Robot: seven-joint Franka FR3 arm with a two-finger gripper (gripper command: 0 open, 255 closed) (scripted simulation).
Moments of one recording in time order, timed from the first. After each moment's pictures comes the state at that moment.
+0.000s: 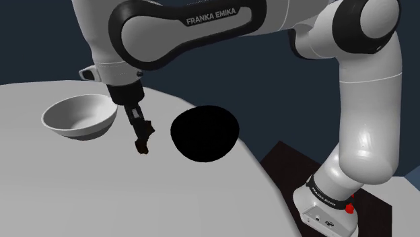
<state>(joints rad) -0.02 0.53 0.90 -1.52 -0.36 1.74 -0.41</state>
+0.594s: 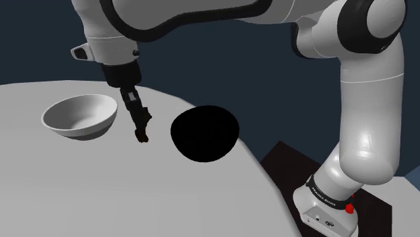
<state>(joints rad) 0.00 0.51 0.91 -1.41 -0.35 1.63 -0.42</state>
